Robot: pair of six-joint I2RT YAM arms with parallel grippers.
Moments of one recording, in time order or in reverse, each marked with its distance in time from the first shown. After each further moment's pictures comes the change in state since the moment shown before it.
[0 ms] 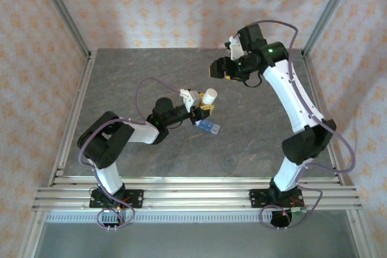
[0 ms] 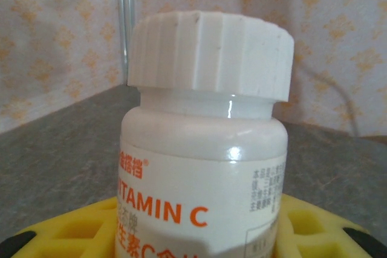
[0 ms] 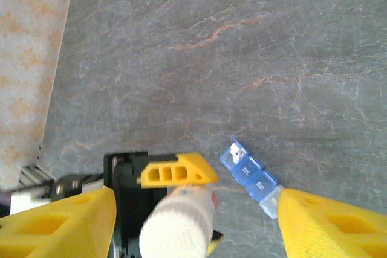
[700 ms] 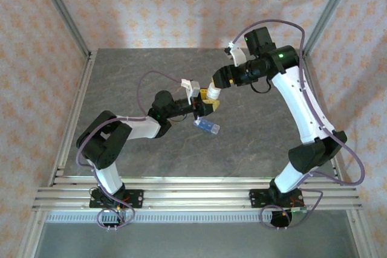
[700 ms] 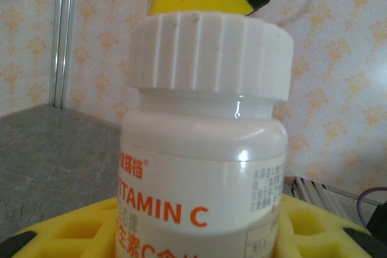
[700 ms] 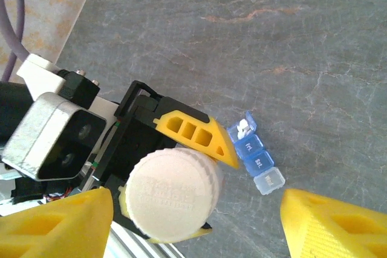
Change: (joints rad) left arm 0.006 -0.011 0.103 0.018 0.176 -0.264; right arm 0.008 -0.073 -0.014 -0.092 -0.082 -0.224
